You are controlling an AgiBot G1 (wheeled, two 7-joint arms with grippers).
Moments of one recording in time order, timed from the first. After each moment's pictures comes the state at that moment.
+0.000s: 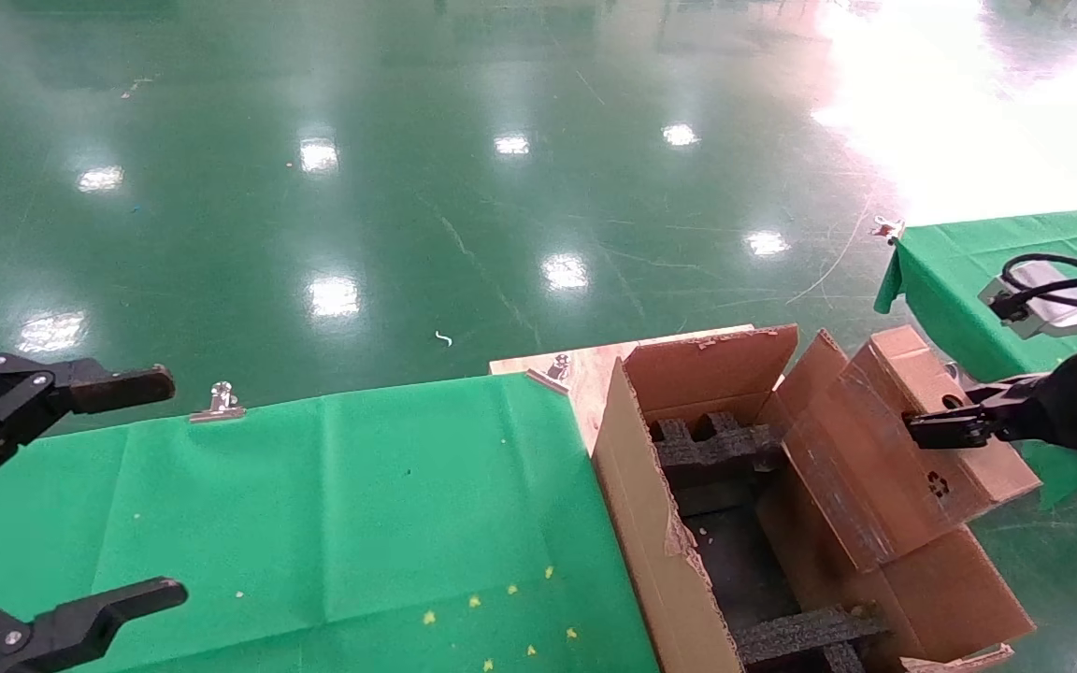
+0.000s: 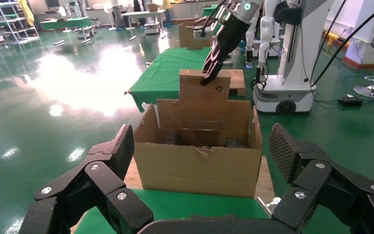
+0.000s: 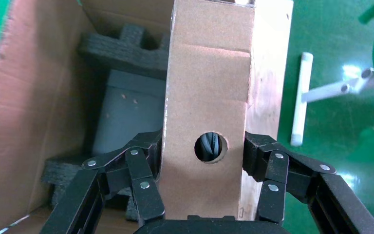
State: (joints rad) left arm -1.08 0.61 0.29 -1.28 0.72 1.49 -0.18; right arm 2.46 -0.15 -1.97 1.35 -1.51 -1.09 1.27
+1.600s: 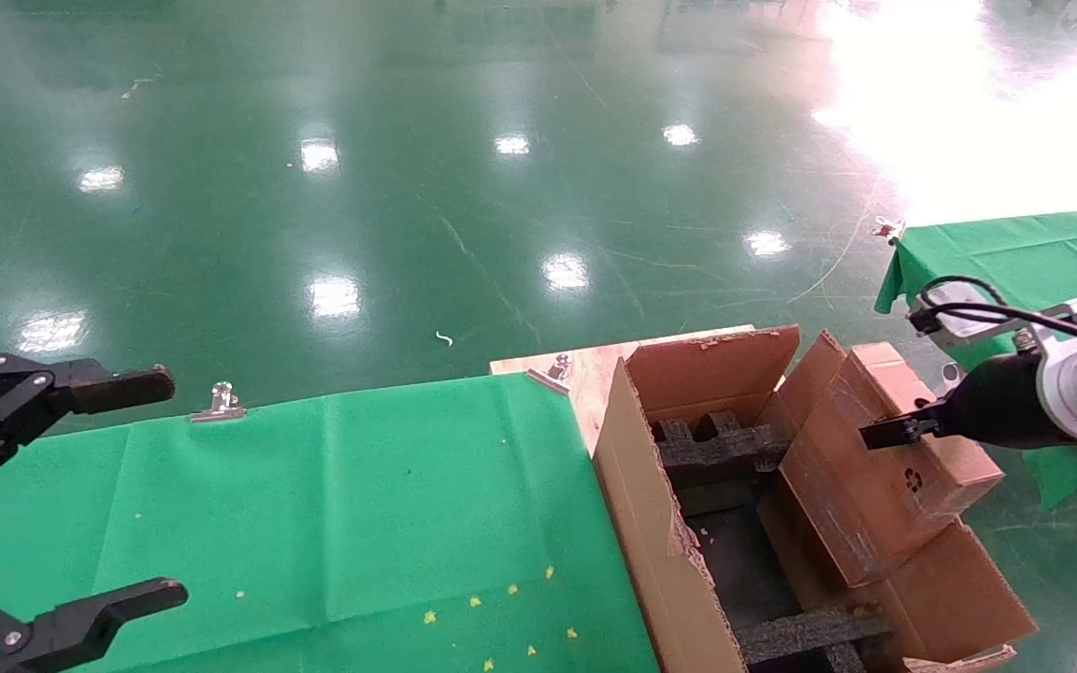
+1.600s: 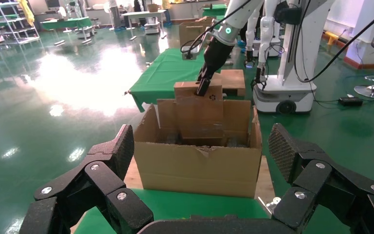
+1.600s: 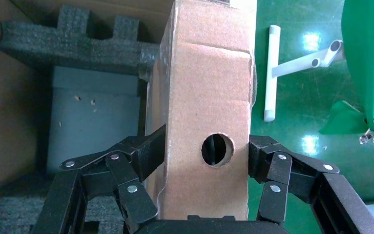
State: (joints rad) left arm -1.08 0.61 0.29 -1.28 0.72 1.49 -0.18; right arm 2.26 -0.36 -2.09 1.36 -1.77 -0.88 1.70
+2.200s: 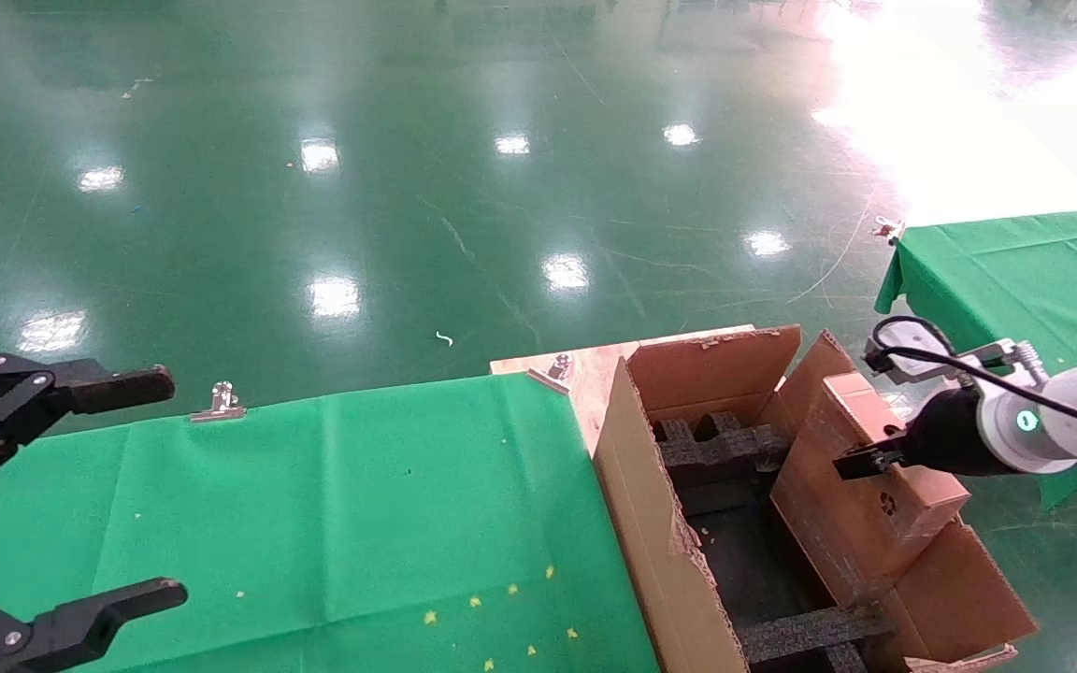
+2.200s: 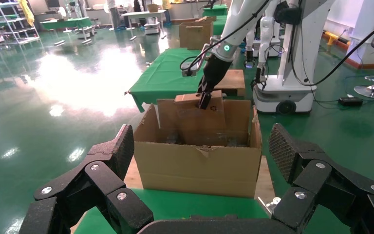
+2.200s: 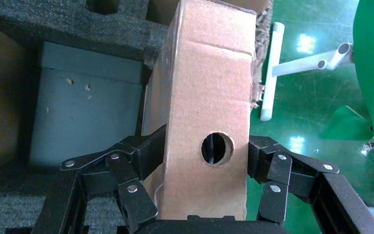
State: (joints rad) left arm -1.08 0.61 0.30 -1.28 0.72 1.49 -0.18; right arm 2.14 -0.43 -2.13 1.36 -1.86 -0.79 1.79
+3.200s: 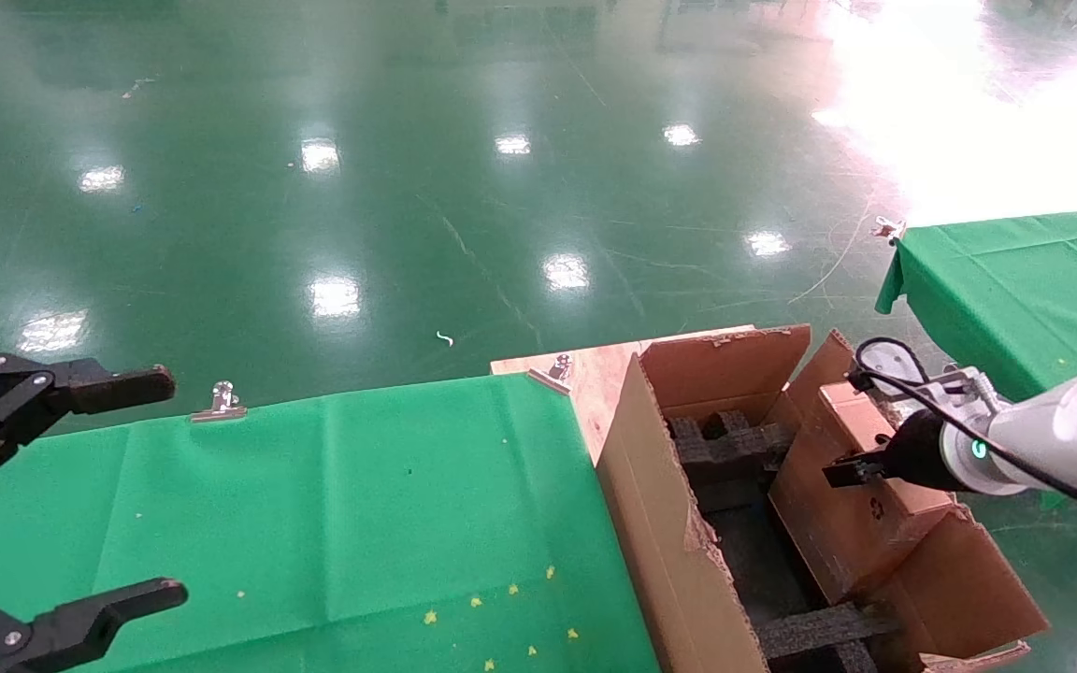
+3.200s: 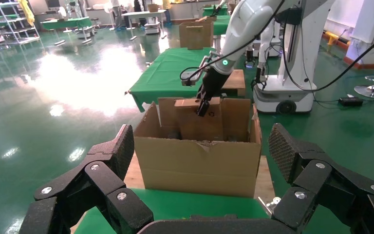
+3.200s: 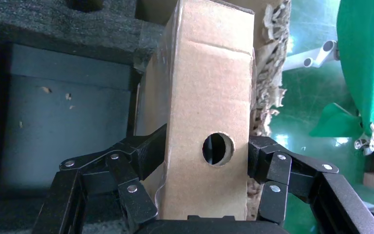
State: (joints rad) left arm -1.08 0.60 0.30 -1.28 0.72 1.49 -0.18; right arm 1.99 -0.48 -2.15 1.36 -2.13 -0.69 2.10
